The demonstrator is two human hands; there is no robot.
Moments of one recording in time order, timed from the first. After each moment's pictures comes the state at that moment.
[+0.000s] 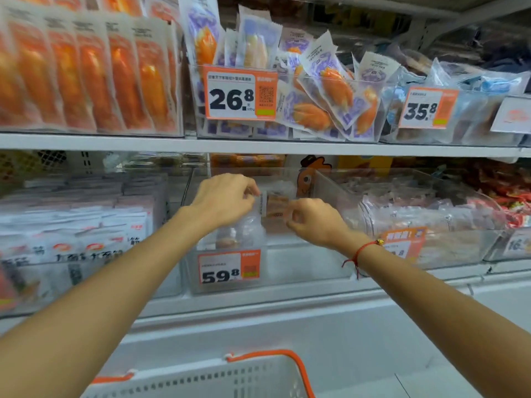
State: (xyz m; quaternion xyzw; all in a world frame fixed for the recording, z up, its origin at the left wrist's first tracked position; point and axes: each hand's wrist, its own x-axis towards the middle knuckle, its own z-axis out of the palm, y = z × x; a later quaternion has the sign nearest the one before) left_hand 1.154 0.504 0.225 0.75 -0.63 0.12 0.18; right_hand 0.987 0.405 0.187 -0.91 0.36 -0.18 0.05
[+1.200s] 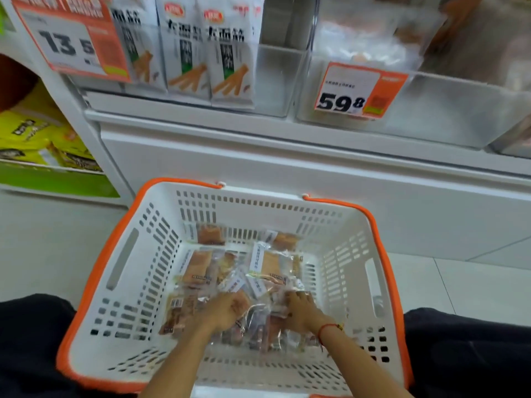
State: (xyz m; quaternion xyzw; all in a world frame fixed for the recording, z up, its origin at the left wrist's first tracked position) left_hand 1.129 0.767 -0.202 0.77 -0.37 -0.50 0.14; right_hand 0.968 0.633 -0.207 -0.81 0.40 0.31 0.30
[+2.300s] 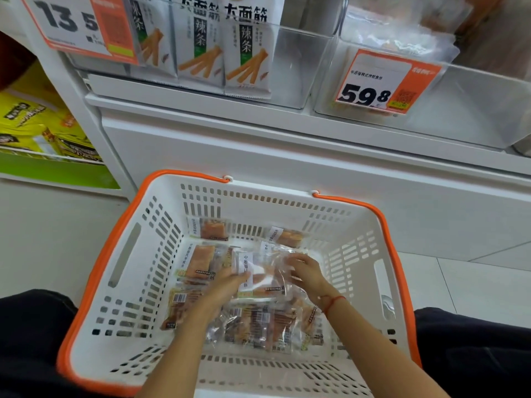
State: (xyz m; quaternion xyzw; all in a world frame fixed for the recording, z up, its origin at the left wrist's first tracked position) left_hand 1.145 0.754 -0.184 0.70 -0.13 -0.56 0.42; right_hand 1.015 0.607 -0.179 -0.52 0.55 -0.07 0.65
